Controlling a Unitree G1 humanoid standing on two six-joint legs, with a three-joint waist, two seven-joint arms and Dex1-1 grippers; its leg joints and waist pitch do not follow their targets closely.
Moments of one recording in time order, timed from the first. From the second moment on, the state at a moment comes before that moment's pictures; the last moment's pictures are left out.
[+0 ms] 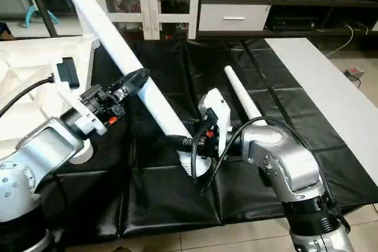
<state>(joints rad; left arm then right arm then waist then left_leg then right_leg) -0.36 0.05 0.28 -0.41 -1.03 0.98 -0.11 -0.40 -0.41 0.14 -0.14 0.47 0.75 0.95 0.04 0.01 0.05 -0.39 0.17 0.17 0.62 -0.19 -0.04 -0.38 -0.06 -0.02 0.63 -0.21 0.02</state>
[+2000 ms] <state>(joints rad) -0.55 0.35 0.00 -0.37 -0.95 1.01 -0.41 -0.48 -0.53 0.28 -0.07 0.47 0.82 1.11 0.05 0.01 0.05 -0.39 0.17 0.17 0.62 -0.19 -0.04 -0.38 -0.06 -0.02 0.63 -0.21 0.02</state>
